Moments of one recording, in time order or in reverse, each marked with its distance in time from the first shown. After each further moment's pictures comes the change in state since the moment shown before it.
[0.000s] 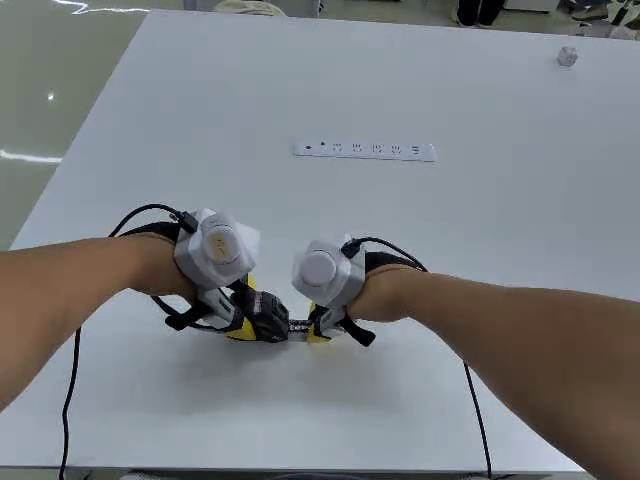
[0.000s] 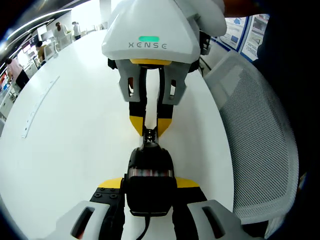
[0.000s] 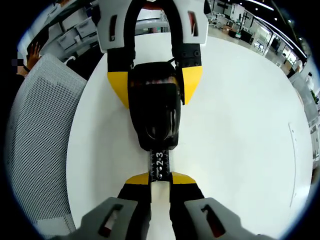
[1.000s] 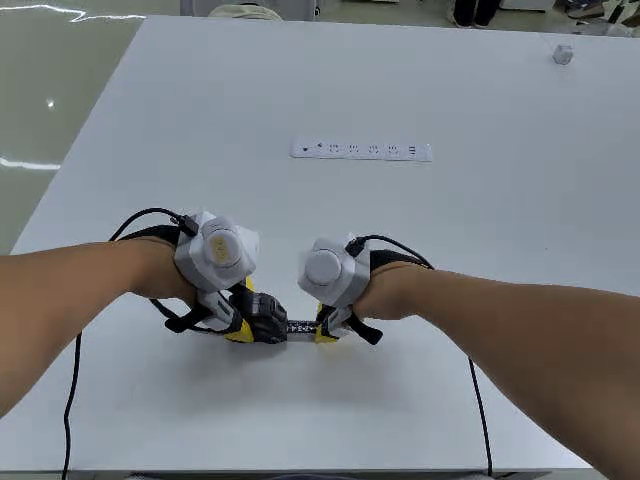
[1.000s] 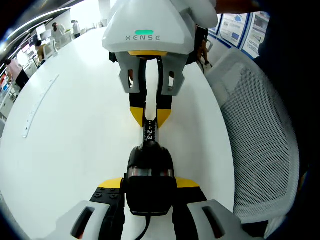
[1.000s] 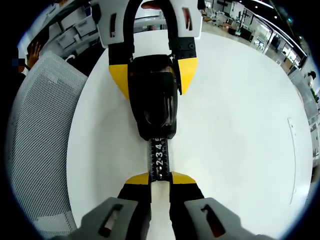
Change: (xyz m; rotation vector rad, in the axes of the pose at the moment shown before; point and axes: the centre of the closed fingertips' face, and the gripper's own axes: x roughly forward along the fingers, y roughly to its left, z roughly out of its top) left arm 0.002 0.002 -0.003 0.007 0.027 0.011; right arm -0.005 -0.002 -0.013 0.010 0.021 0.002
